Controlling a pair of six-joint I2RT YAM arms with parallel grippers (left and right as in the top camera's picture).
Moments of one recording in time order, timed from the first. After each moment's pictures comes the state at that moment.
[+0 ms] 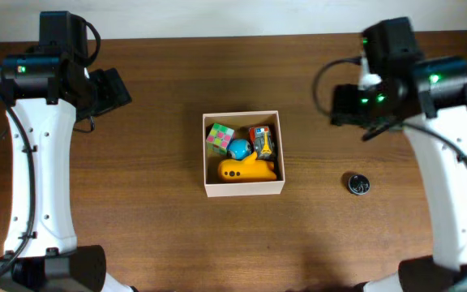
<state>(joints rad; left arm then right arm) 0.02 1.74 2.02 -1.46 -0.15 -0.42 0.12 1.66 1.92 -1.51 0.06 0.31</state>
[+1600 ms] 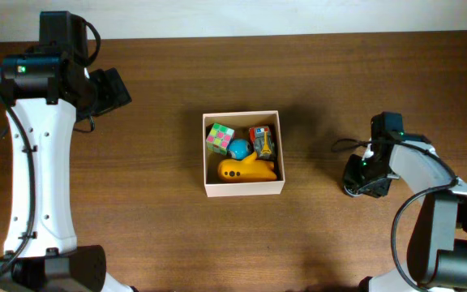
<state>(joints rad) 0.02 1.74 2.02 -1.46 -0.15 -0.42 -0.15 1.73 1.01 -0.85 -0.11 0.30</state>
